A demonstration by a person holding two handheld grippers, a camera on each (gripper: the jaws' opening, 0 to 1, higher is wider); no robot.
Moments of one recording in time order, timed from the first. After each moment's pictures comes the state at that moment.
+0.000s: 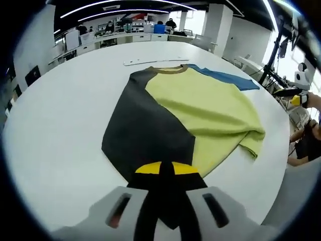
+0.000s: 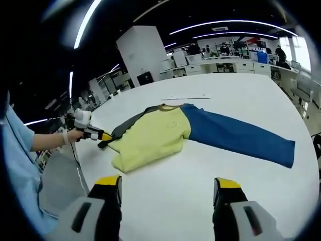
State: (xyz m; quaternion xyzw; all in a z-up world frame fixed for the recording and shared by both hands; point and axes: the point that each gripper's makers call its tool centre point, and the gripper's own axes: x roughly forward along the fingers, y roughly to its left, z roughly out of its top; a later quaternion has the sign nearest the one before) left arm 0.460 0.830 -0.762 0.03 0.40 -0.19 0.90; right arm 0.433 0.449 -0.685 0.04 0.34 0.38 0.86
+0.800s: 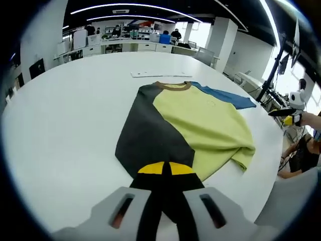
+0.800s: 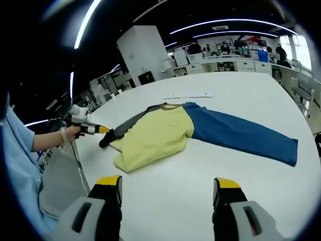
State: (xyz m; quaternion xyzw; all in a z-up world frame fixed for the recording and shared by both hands) left arm 0.462 0.855 -0.713 -0.03 0.35 -0.18 0.92; right arm 0.430 0.457 -0.687 0.04 0.35 0.38 0.86
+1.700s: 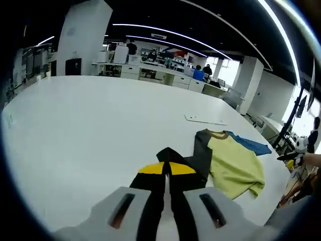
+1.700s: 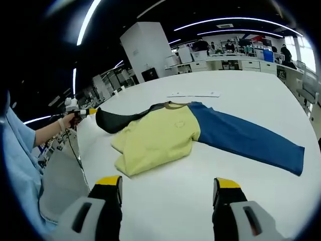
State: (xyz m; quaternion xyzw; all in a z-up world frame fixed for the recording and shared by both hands) left arm 0.470 1.018 -0.645 -0.12 0.24 -0.04 0.96; right arm 0.444 0.476 -0.688 0.03 0.36 0.40 0.84
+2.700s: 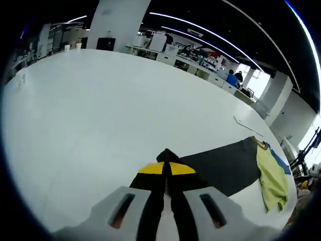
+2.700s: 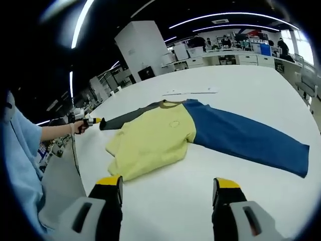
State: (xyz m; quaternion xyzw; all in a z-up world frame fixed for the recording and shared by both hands) left arm 0.499 1.143 -0.751 -0.21 0.28 0.07 0.93; right arm 0.465 0.479 -0.703 0.04 0.38 0.39 0.84
